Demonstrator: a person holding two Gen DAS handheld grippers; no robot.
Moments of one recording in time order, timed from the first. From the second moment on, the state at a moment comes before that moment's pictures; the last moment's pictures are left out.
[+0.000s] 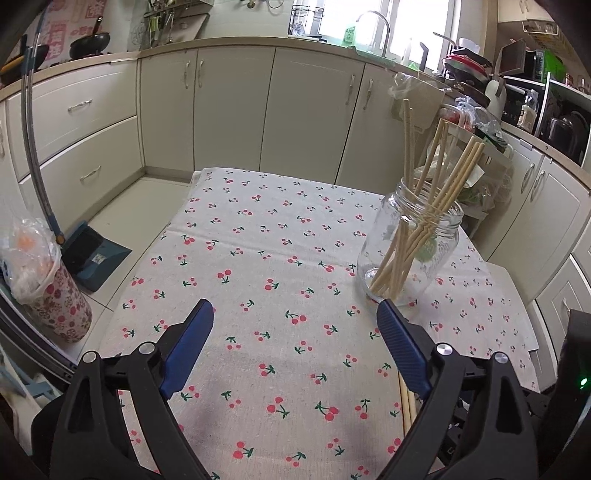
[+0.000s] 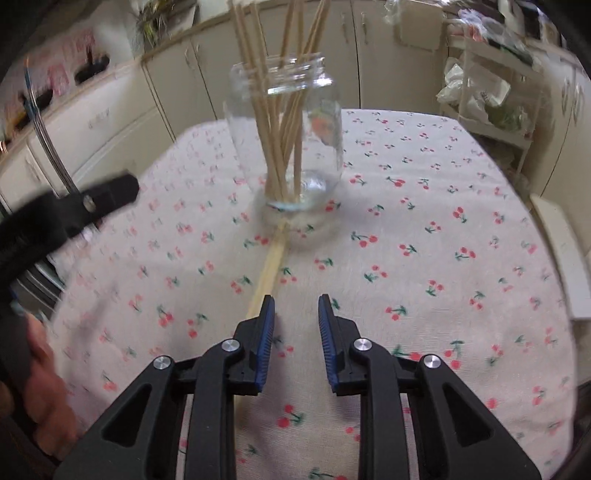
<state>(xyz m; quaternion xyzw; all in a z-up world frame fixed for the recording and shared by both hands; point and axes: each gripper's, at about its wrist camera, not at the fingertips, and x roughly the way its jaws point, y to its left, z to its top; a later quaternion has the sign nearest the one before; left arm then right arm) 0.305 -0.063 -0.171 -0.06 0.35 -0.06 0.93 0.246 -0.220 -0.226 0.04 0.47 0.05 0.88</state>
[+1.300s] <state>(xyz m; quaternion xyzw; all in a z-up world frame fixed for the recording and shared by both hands) 0.333 -0.160 -0.208 0.07 0.43 -0.11 0.89 0.220 -0.283 -0.223 0.03 0.49 0.04 0.87</state>
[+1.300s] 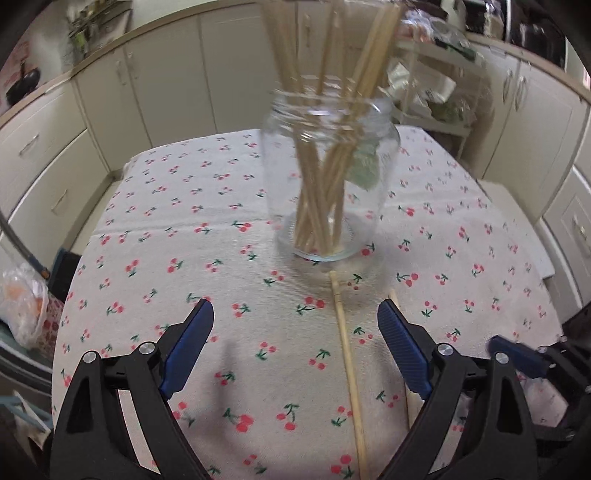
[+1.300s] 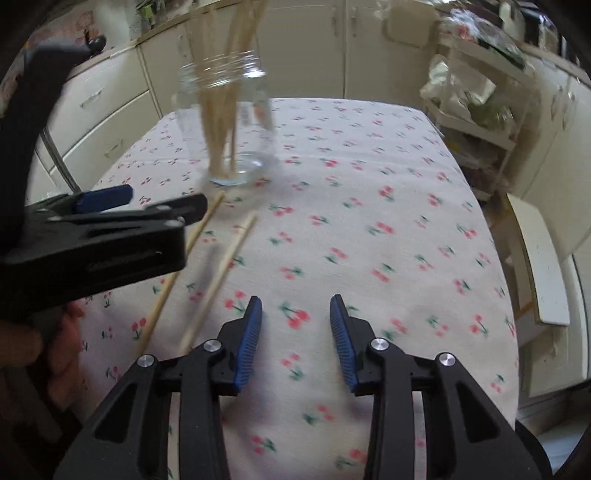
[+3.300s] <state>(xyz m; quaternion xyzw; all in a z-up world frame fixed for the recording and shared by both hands) 0.370 -0.107 -0.043 -0.15 0.17 -0.23 0.95 0.262 -0.273 -0.228 0.06 0.49 0.09 0.86</state>
